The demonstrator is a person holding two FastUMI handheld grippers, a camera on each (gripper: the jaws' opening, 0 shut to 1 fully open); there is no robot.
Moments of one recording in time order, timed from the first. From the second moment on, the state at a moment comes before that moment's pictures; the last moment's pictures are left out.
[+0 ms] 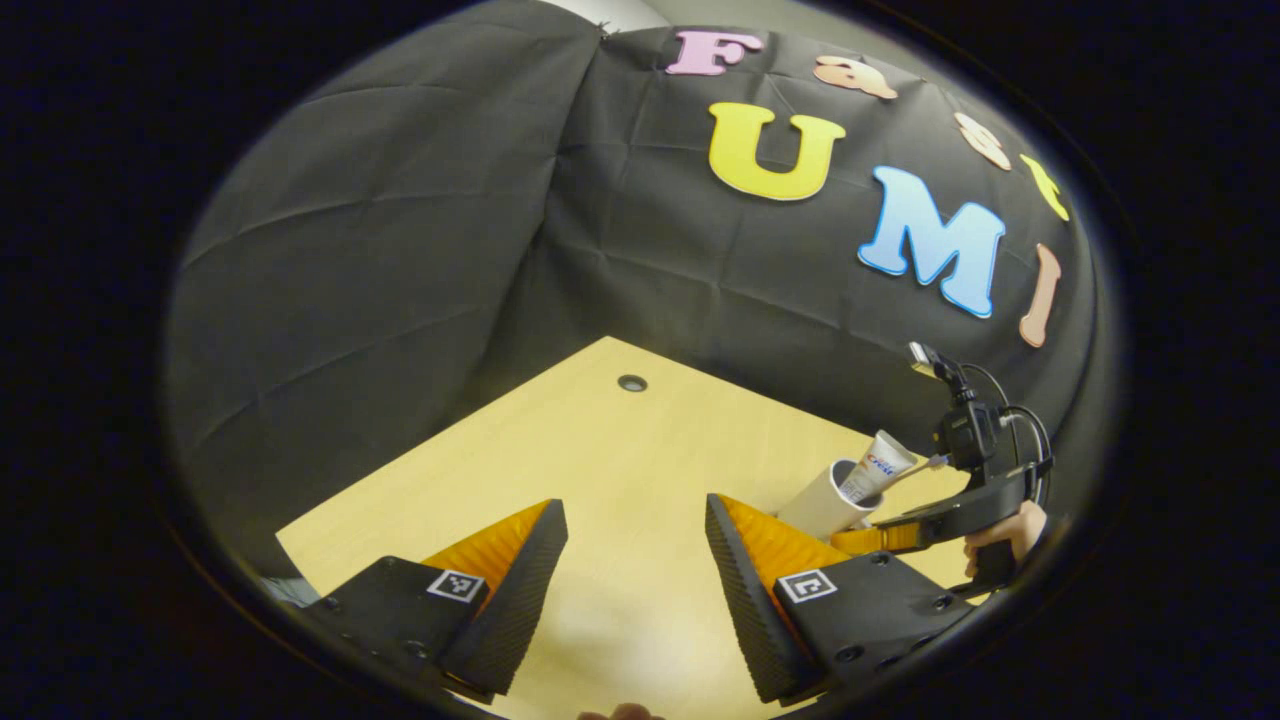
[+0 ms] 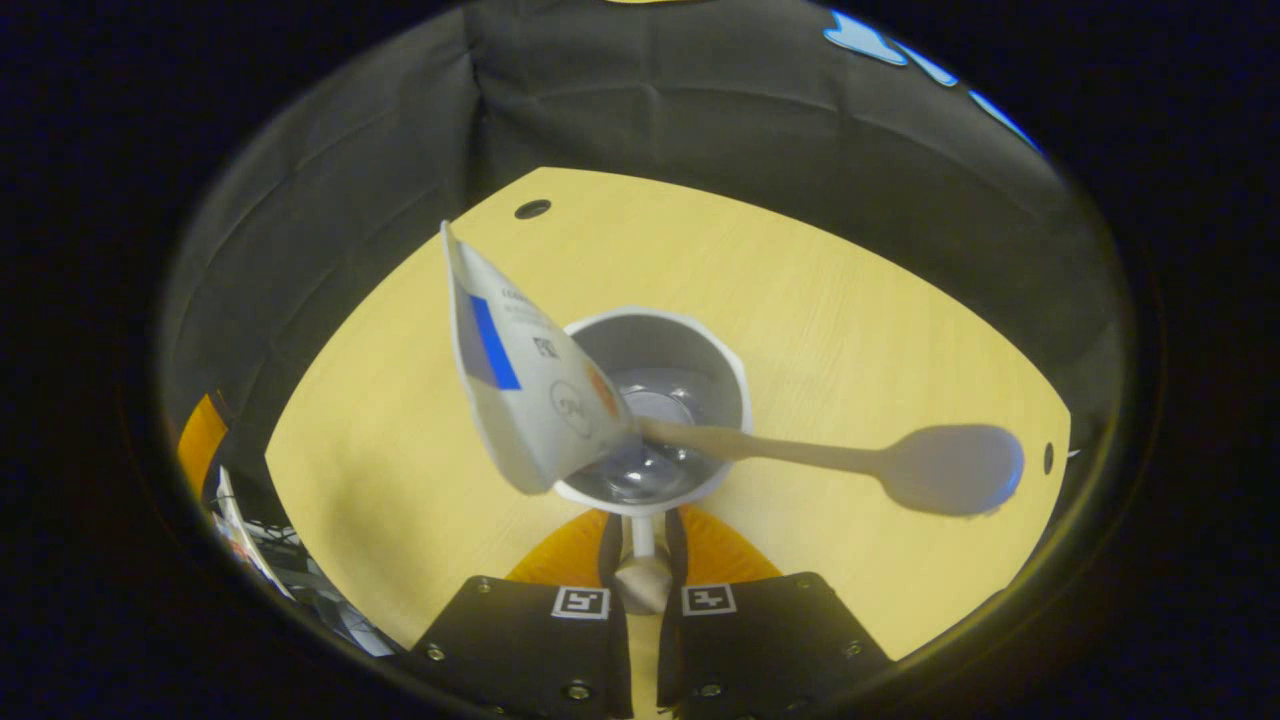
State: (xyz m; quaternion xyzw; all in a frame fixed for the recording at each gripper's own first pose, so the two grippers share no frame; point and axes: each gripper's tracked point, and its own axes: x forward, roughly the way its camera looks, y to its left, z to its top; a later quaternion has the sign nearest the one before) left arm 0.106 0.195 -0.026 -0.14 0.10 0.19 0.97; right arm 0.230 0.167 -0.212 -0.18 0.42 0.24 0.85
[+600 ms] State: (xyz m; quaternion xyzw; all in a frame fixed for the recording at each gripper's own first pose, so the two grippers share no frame) left arm 0.082 0.207 -0.040 -0.15 0.10 0.22 0.96; right arm 0.224 0.239 -0.240 -0.21 0.43 0.23 0.85
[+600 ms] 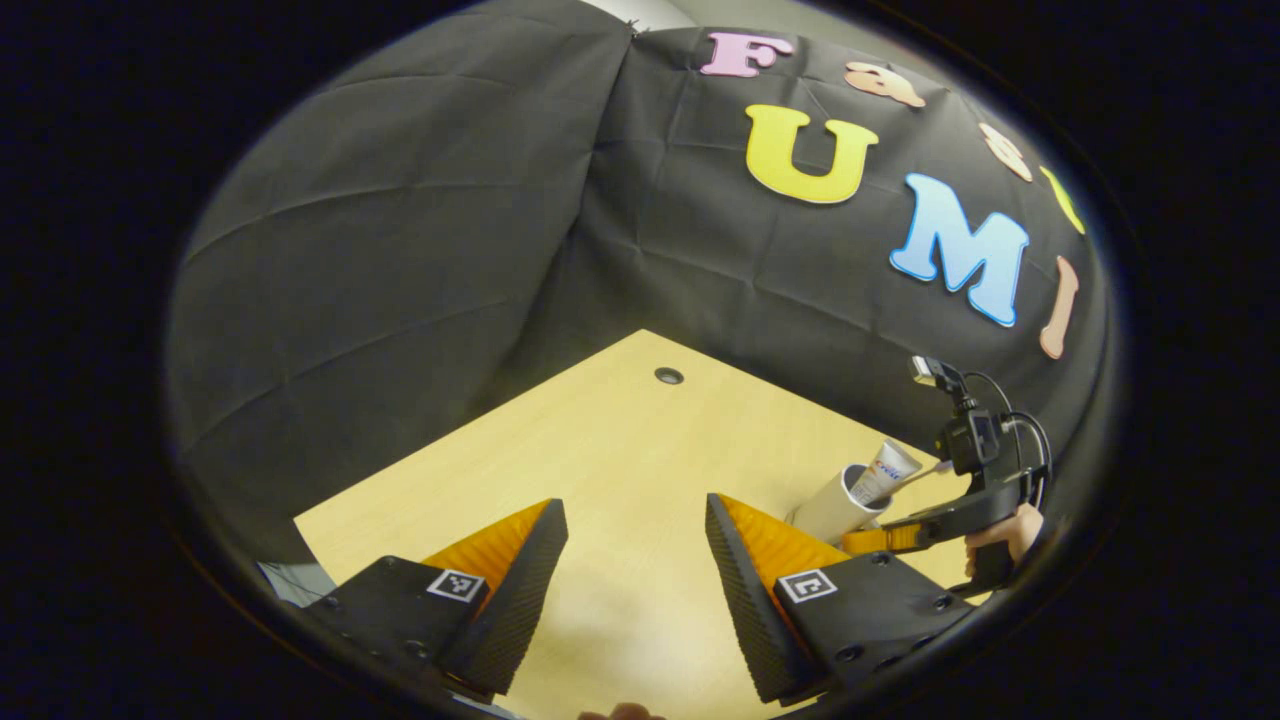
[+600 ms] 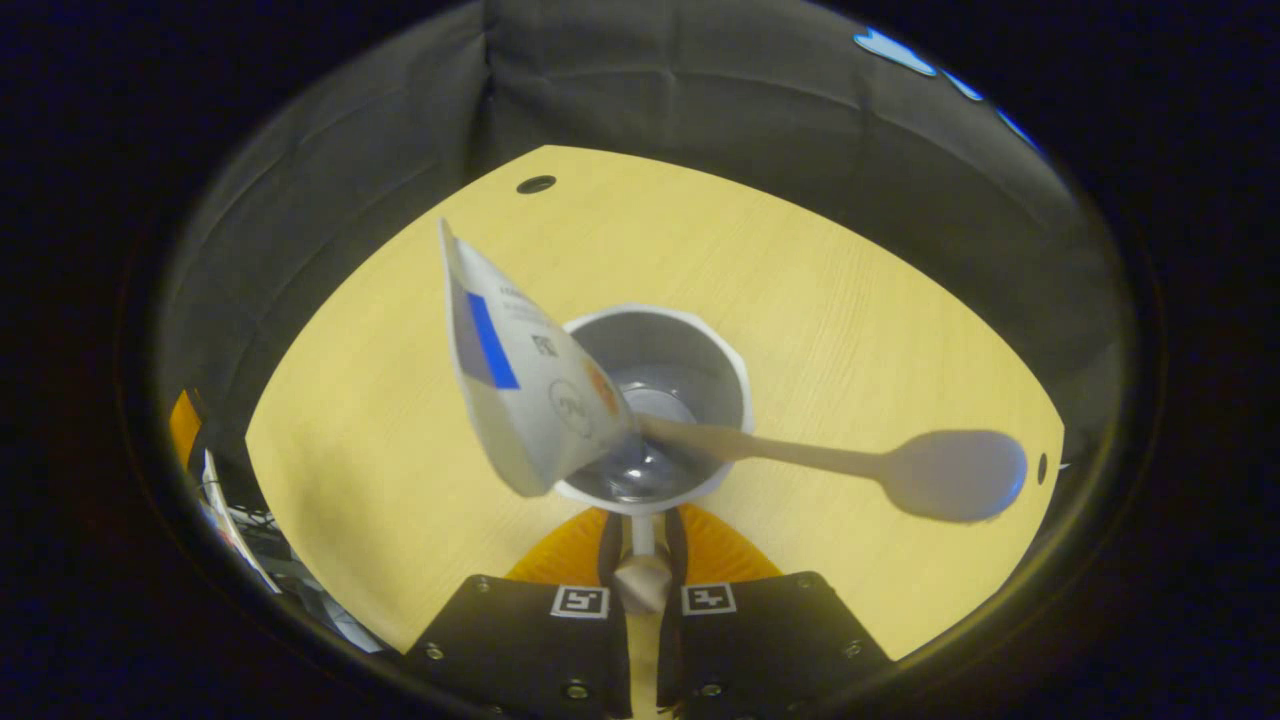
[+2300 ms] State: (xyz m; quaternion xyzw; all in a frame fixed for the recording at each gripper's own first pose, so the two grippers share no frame) left arm 0.127 0.107 -0.004 -0.10 0.10 0.09 0.99; right arm 0.184 0.137 -0.178 -0.14 0.38 0.17 0.90
